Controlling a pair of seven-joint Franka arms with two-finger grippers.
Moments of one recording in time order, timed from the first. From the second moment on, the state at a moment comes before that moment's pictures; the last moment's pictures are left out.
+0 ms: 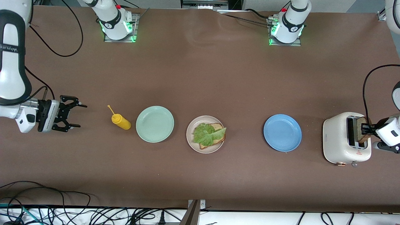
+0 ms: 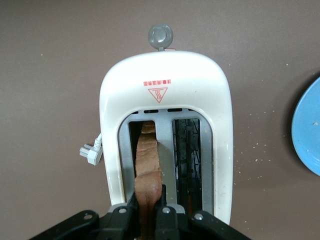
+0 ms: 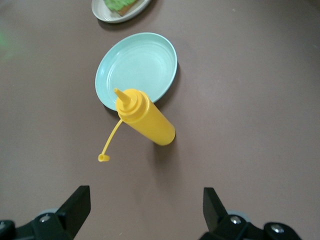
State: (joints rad) left arm 0.29 0.58 -0.07 -1.39 0.19 1.90 0.36; right arm 0.17 0.43 -0.41 -1.68 0.66 1.78 -1.54
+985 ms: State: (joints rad) left arm 0.28 0.58 -0.09 -1.20 0.19 1.70 0.36; right arm 0.09 0.22 -0.14 -1.64 0.04 1.81 -0.43
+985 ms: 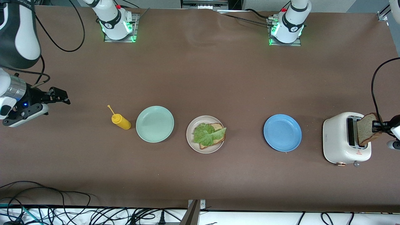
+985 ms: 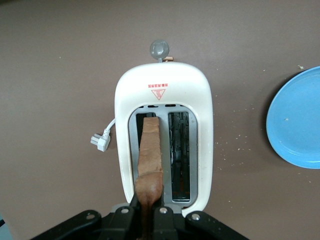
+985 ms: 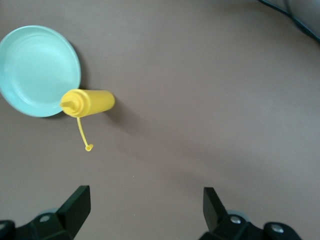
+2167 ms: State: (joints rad) left arm 0.17 0.55 -0.10 -1.18 -0.25 1.58 -0.03; right arm 0.04 0.11 -0.13 -1.64 0.02 1.67 -0.21
